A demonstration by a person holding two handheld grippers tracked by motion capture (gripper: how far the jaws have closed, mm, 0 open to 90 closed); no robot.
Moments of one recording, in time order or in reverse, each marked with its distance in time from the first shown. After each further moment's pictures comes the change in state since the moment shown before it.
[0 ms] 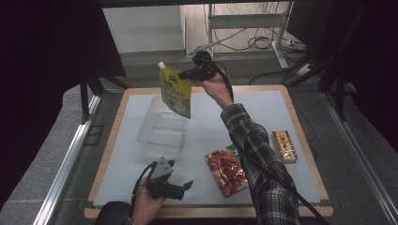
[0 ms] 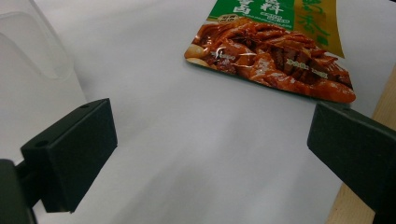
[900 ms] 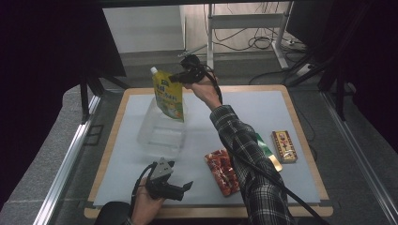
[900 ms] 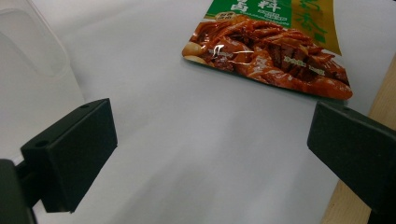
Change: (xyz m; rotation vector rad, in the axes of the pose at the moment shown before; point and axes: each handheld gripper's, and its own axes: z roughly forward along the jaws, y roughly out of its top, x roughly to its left) left arm 0.000 -0.001 -0.001 0.006 -0.008 0.003; right arm 0.007 0.000 0.039 0.025 -0.001 0.000
